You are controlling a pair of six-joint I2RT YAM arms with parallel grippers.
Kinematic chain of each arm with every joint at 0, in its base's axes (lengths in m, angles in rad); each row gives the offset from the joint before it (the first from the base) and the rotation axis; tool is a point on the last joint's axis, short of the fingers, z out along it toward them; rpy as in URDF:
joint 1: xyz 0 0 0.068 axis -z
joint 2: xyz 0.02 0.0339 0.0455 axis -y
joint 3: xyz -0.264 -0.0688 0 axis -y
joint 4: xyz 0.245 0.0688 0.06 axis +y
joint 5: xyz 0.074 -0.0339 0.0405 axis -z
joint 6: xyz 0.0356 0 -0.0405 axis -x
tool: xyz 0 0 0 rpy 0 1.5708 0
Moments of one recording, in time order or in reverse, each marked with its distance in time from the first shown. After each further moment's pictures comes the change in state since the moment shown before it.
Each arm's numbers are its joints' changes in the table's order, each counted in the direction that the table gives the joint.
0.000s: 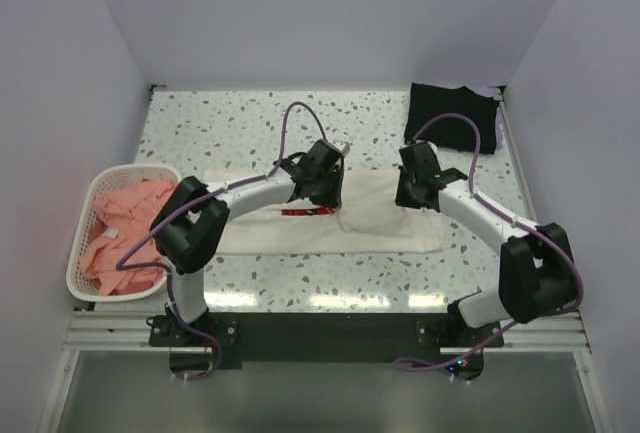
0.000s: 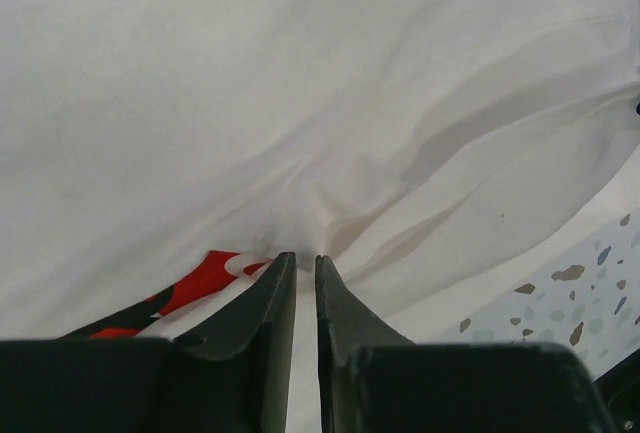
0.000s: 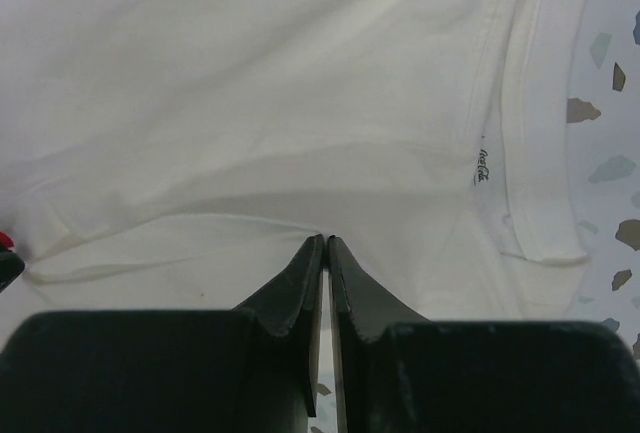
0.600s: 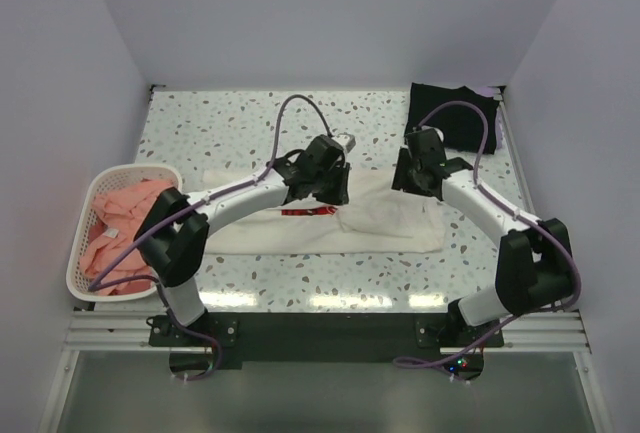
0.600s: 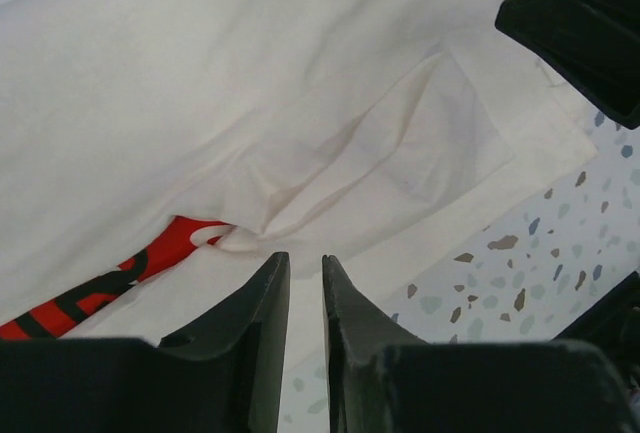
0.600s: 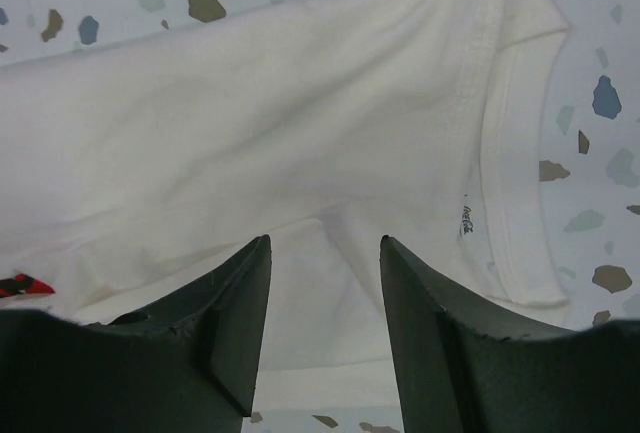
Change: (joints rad) left arm 0.017 0.113 0.002 0.039 -0.003 -0.003; right arm 0.059 -0.084 0.087 -0.021 -0.002 0.028
